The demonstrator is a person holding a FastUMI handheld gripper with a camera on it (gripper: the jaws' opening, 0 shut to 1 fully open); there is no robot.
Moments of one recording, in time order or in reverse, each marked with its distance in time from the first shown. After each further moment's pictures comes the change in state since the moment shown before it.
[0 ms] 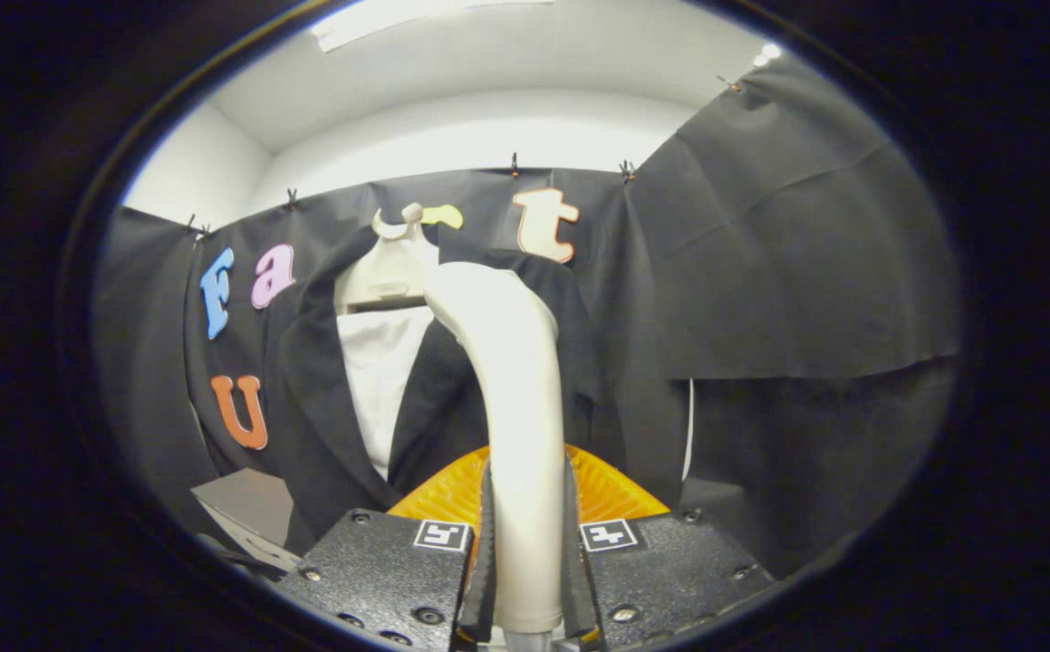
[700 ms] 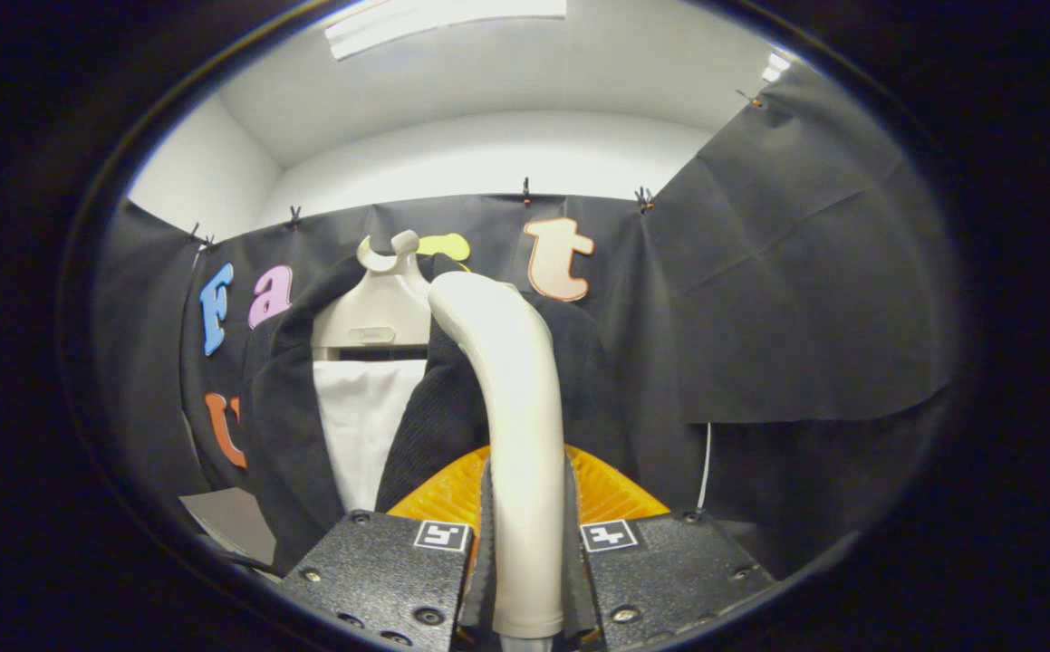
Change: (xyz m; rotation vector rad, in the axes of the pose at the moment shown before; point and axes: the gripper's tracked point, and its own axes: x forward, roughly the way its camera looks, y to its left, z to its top) arm 0.051 0.010 0.021 -0.055 -0.085 0.035
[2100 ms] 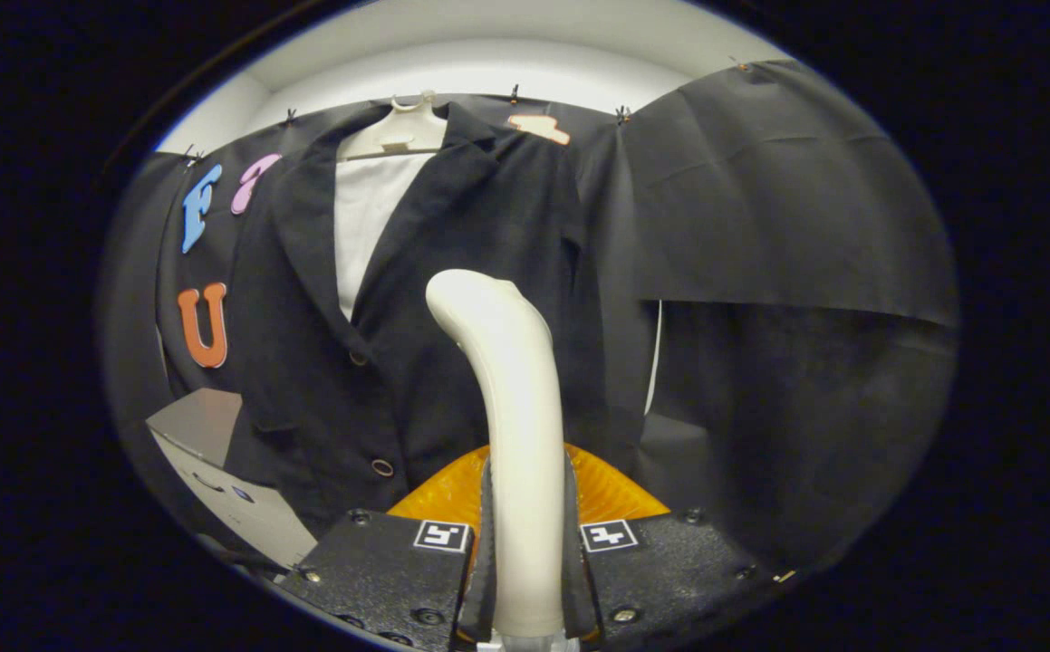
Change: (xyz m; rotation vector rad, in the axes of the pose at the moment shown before) arm -0.108 -0.018 -0.180 -0.063 0.358 -0.170
